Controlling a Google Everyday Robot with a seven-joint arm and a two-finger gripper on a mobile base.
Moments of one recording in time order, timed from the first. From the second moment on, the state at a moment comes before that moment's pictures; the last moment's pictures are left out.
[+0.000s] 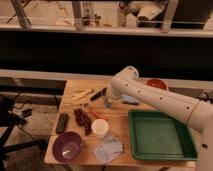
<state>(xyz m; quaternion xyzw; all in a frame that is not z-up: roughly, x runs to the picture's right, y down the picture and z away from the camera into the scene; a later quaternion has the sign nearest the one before) 0.029 0.047 0.836 -0.16 -0.15 -0.17 0.96</state>
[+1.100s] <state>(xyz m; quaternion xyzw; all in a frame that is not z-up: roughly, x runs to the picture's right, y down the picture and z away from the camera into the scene) 0.034 0.044 0.849 -0.15 -0.14 -0.16 0.96</state>
